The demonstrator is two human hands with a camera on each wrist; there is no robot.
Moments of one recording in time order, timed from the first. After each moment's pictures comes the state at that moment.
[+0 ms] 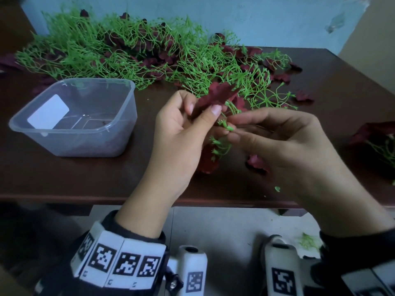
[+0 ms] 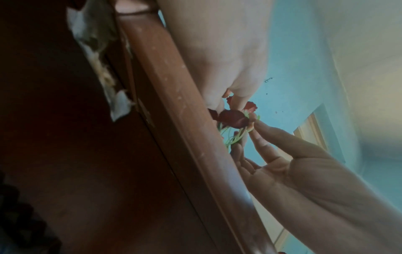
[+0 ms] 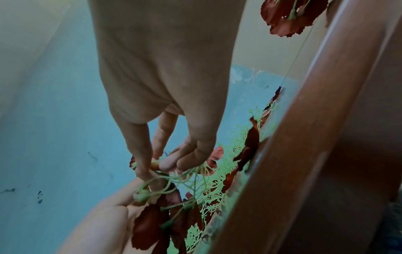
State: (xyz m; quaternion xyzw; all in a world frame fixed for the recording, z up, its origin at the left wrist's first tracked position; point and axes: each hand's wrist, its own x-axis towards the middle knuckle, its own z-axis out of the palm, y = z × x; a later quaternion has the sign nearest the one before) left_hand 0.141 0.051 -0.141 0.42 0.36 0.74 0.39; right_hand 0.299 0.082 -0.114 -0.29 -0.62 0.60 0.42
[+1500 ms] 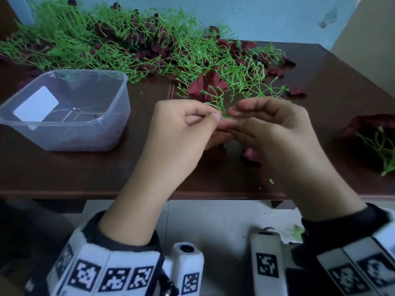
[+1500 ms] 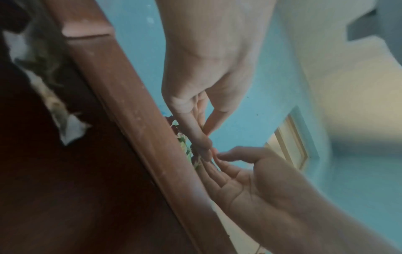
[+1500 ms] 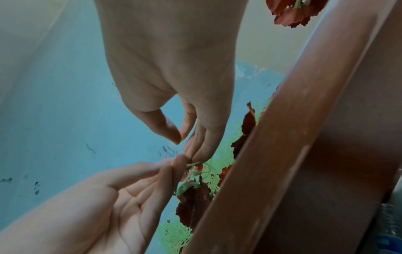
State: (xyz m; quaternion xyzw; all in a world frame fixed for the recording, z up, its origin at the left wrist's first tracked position) left_hand 0.144 0.038 -0.132 0.42 0.53 0.63 0.38; right_hand 0.287 0.084 -0.114 -0.38 -0.53 0.60 0.46
